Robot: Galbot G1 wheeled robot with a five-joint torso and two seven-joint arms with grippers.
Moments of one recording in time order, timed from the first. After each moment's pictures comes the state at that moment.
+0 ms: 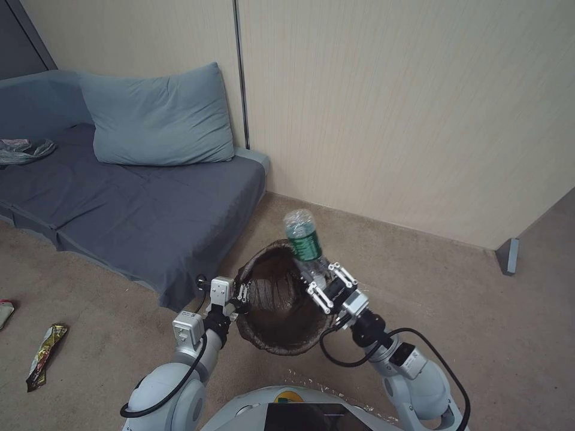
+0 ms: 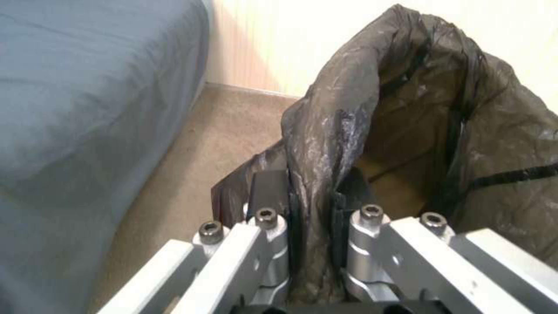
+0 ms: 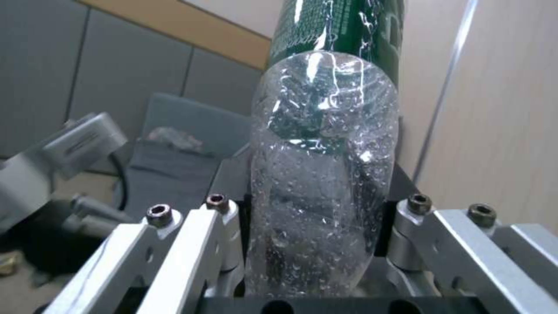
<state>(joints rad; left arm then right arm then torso) 1.74 -1.46 -0.41 -2.40 -0.14 0.45 0.09 -1.64 1.40 0.45 2.16 0.09 0.47 -0.62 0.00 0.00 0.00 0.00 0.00</state>
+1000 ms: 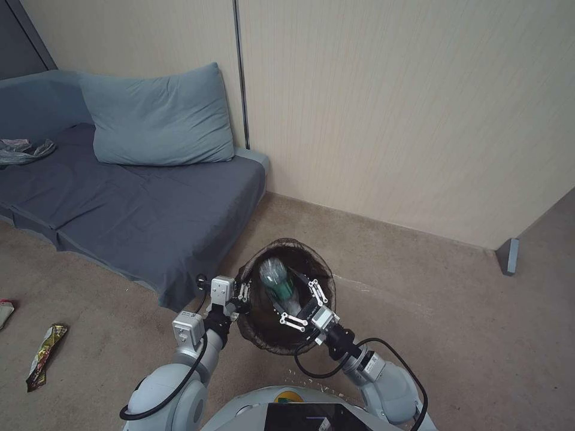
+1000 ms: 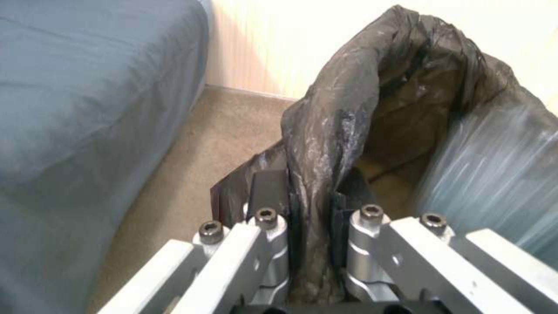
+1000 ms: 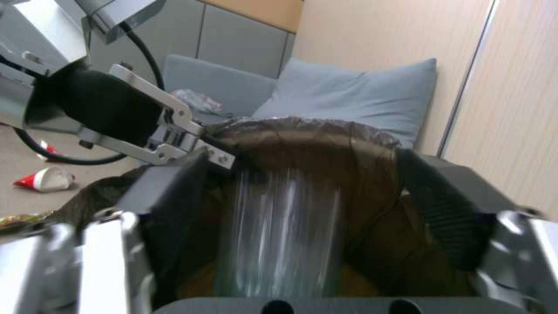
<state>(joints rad) 1.75 -1.47 -0.40 -2.41 -0.13 0.45 0.09 -1.63 1.41 0.38 2.01 -0.01 0.50 -0.58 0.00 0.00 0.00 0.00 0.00</state>
